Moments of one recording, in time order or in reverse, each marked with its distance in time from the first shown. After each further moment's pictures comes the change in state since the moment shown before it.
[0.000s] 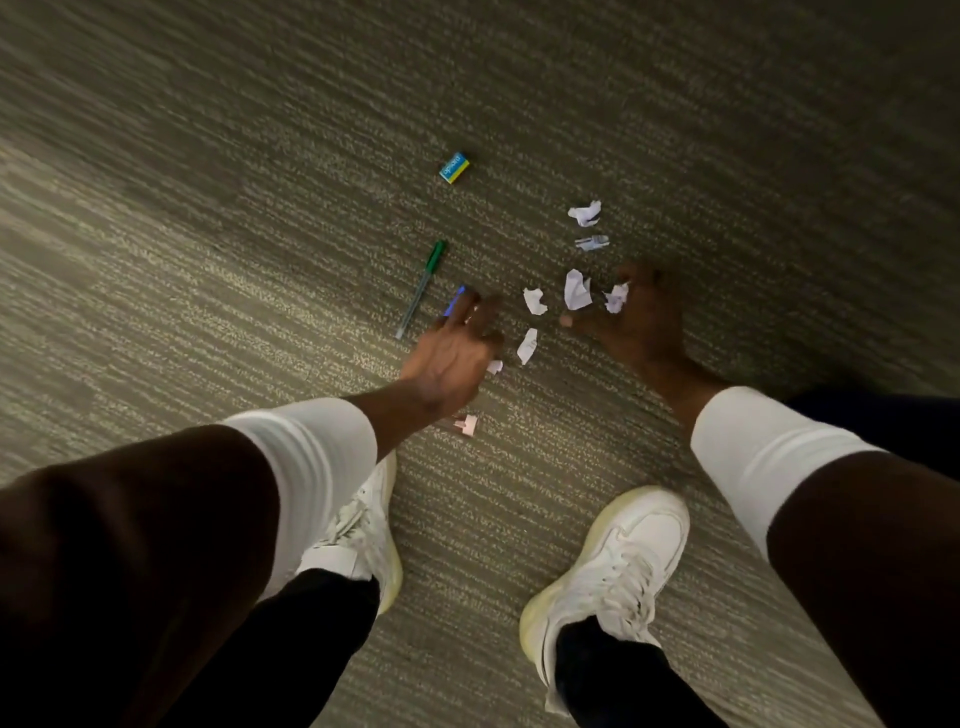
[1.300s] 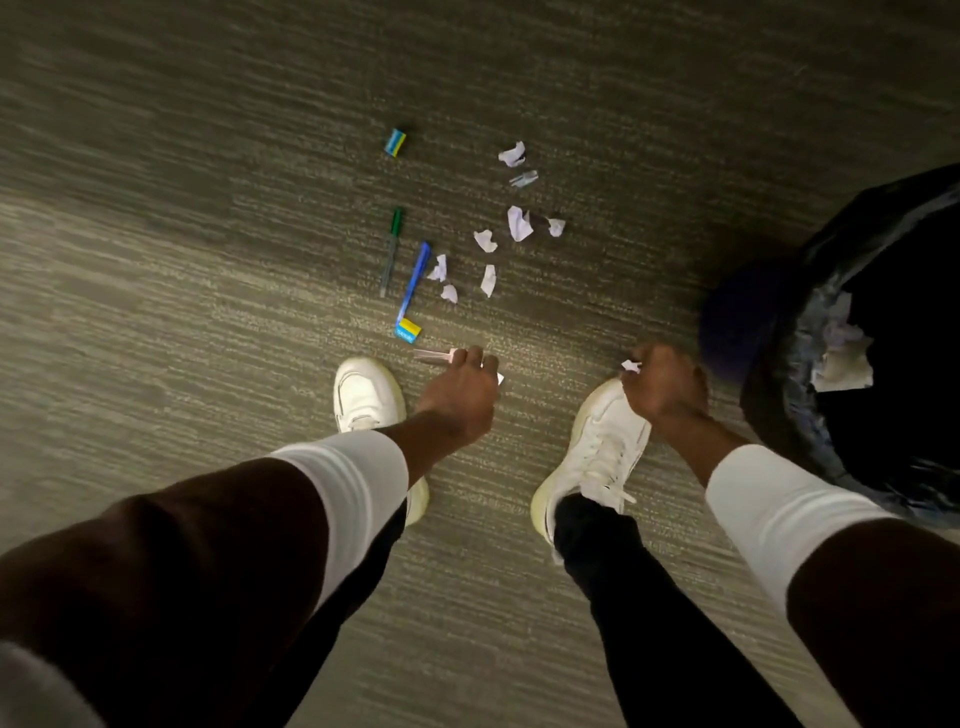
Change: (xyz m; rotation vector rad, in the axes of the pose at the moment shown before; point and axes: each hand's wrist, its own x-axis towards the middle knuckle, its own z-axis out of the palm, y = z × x) left_hand -0.099 0.107 -0.028 -0.083 -0.405 -0.033; right_hand -0.190 0.070 -0.067 -0.202 -0.163 0.406
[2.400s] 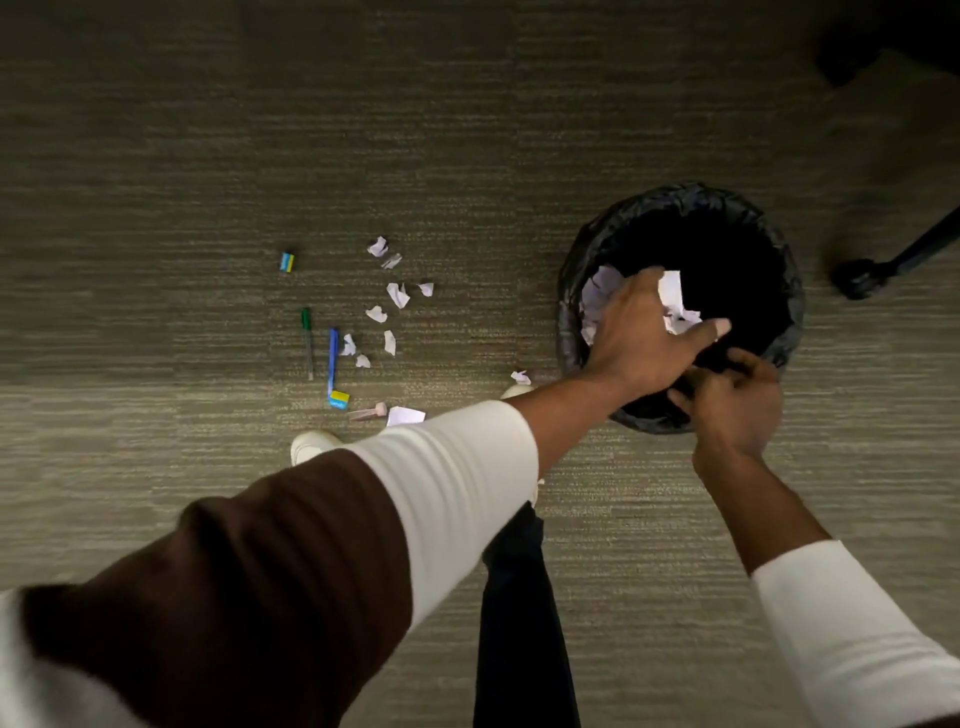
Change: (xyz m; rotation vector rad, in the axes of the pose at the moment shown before) left_hand -0.035 0.349 -0.192 -0.860 0.221 0.293; right_hand -0.131 0.120 -0.187 1.202 0.590 0.577
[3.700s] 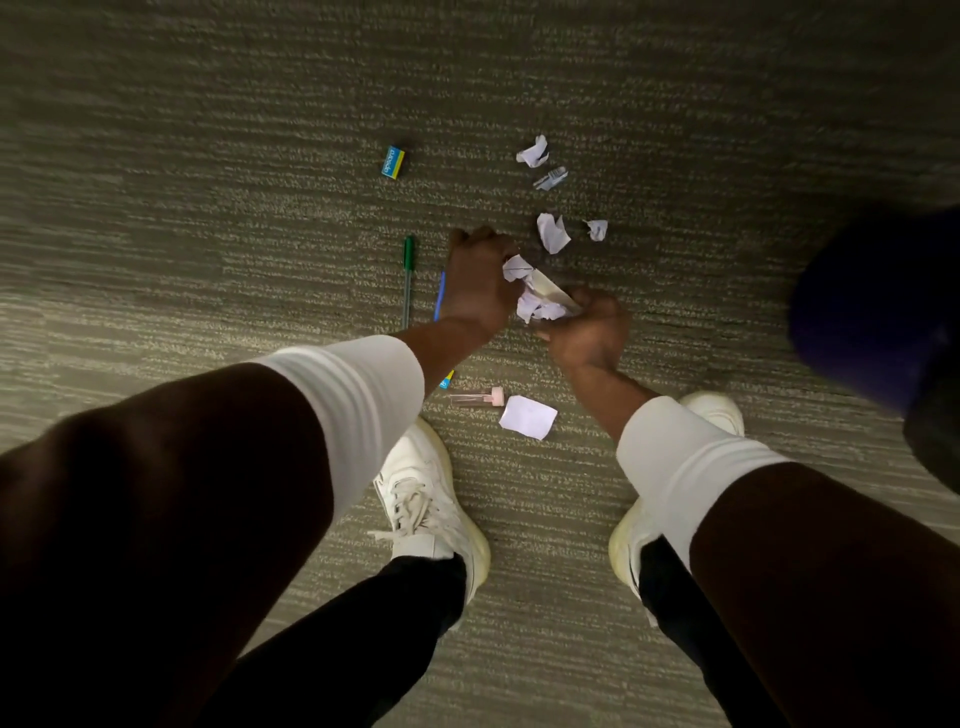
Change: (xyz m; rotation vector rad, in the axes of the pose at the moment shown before) left_hand 0.073 -0.409 -0.243 0.671 0.261 -0.049; right_hand -0.083 0.171 0.399 -0.543 -0.558 -0.276
